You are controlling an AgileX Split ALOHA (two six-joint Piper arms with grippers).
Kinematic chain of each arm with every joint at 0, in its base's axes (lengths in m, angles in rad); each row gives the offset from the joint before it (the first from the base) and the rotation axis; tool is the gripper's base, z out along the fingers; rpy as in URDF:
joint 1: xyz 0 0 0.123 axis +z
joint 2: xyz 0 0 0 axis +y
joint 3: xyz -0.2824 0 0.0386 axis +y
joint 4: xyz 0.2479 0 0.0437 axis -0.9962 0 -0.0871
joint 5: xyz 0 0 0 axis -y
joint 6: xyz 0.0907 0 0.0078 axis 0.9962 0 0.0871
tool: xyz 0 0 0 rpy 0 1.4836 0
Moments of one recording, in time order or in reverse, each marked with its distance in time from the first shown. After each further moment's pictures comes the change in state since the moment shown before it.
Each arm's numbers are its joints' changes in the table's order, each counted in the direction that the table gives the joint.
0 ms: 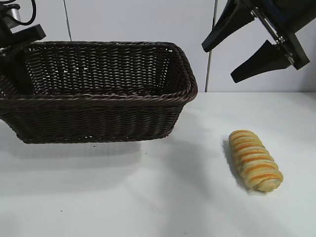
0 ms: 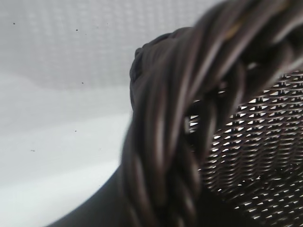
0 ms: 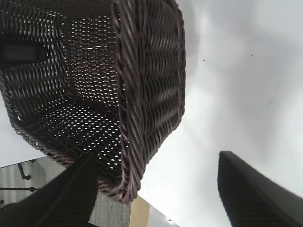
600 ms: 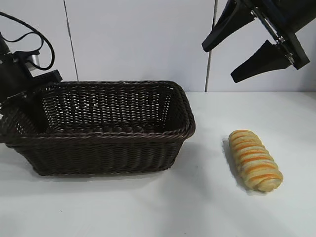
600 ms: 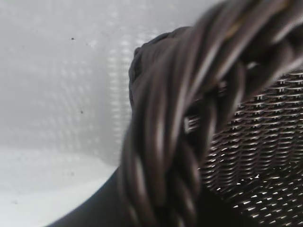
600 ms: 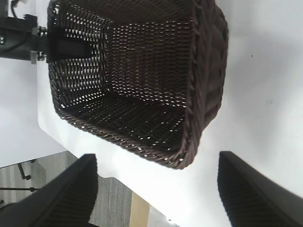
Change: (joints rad) left arm 0.000 0.081 -0.002 0.006 0.084 0.044; right arm 0.000 0.000 0.000 0.000 0.003 0.000
